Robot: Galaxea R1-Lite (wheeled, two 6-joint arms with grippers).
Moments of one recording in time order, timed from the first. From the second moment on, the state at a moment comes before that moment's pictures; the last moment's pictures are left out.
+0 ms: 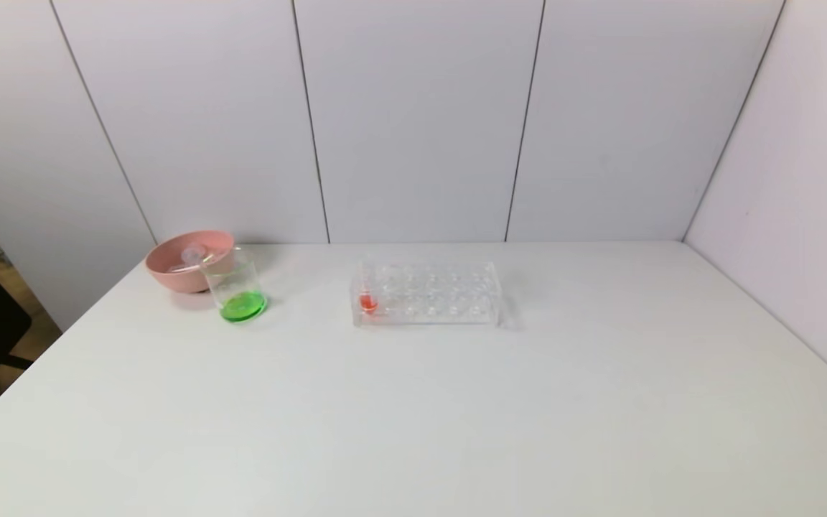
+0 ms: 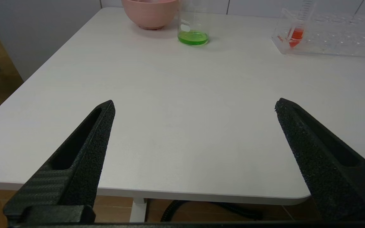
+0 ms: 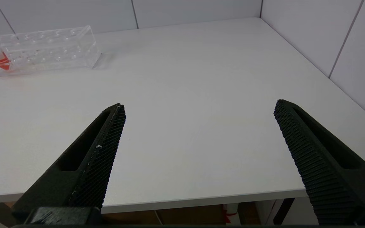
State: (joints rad) left arm 0.01 0.00 0.00 -0.01 0.03 -0.09; right arm 0.00 0.00 0.00 -0.01 -0.04 0.10
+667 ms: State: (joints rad) left arm 0.01 0.00 0.00 -0.01 0.03 -0.09; right arm 0.00 0.00 0.00 -0.01 -0.04 0.09
